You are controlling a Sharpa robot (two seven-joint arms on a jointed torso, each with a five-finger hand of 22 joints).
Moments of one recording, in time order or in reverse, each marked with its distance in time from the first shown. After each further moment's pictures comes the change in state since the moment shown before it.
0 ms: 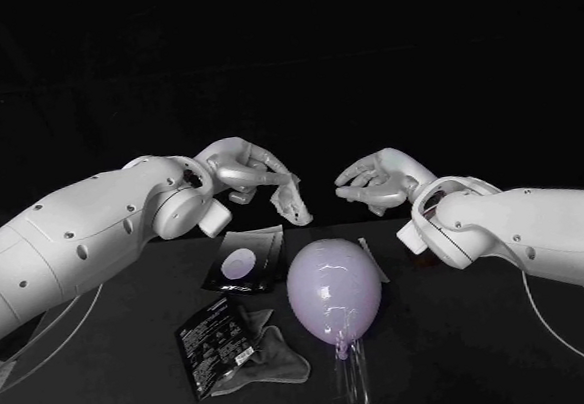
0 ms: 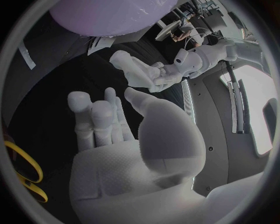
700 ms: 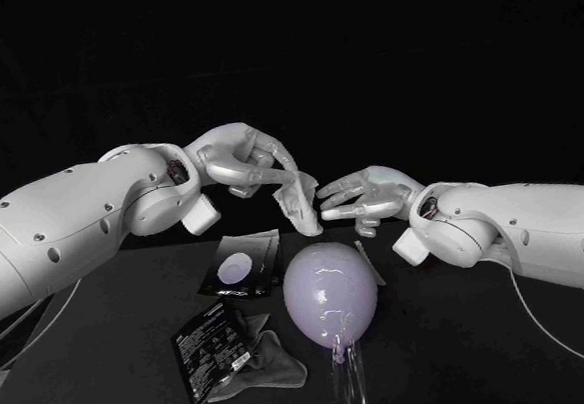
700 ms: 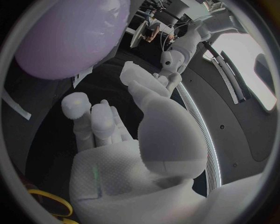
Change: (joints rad) left arm 0.046 -0.043 0.001 0.061 -0.091 0.188 0.225; left_hand -0.011 0.015 0.004 -0.004 0.000 -0.015 -0.001 0.008 0.024 0.009 -0.009 -0.003 0.005 0.001 0.002 -0.001 0.000 0.000 -0.019 0.002 -0.008 -0.022; right arm -0.001 -0.002 0.000 -0.039 0.254 0.369 0.108; right_hand 0.040 -0.040 -0.162 -0.010 0.000 -0.229 0.013 -0.142 -0.059 -0.245 0.046 -0.278 -0.380 0.059 0.012 0.078 0.040 -0.001 0.092 0.009 0.070 0.010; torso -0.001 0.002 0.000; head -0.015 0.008
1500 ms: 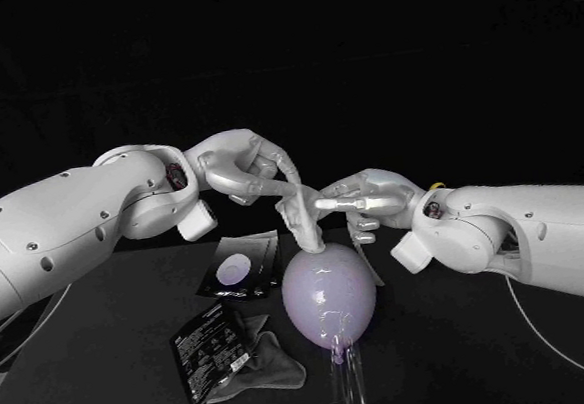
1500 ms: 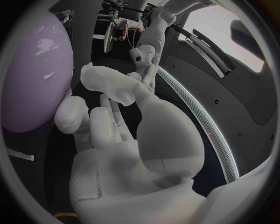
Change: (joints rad) left arm 0.004 -0.019 -0.001 0.042 -0.072 0.049 0.028; left_hand 0.003 0.002 0.000 0.000 0.001 -0.005 -0.002 0.003 0.004 0.001 -0.001 0.000 0.003 0.000 0.000 0.002 0.000 0.000 0.000 0.000 0.000 0.001; right arm 0.008 -0.051 0.003 0.108 0.222 0.114 0.058; right_hand -0.026 0.073 -0.162 0.058 0.000 0.185 0.026 0.067 0.047 0.182 0.005 0.058 -0.070 0.045 0.023 0.098 0.067 -0.018 0.067 0.017 0.144 0.022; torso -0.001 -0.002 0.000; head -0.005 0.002
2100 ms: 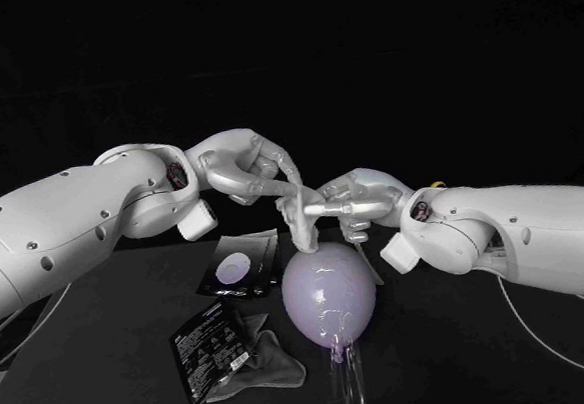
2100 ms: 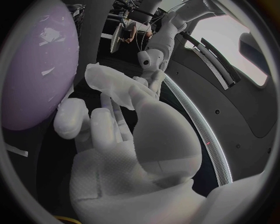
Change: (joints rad) left arm 0.000 0.001 0.000 0.003 -0.001 0.005 -0.003; left_hand 0.000 0.000 -0.001 -0.001 -0.001 -0.002 -0.002 0.000 0.000 0.000 0.000 -0.001 0.003 0.000 0.000 0.000 0.000 0.000 0.000 0.000 0.000 0.000; right arm -0.001 0.040 0.000 -0.012 -0.093 -0.070 -0.011; right_hand 0.065 0.041 -0.008 -0.028 0.000 0.051 -0.009 0.004 -0.007 0.061 -0.016 0.005 -0.020 0.014 -0.014 0.021 0.010 -0.007 0.020 -0.010 0.046 0.000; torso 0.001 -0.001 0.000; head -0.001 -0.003
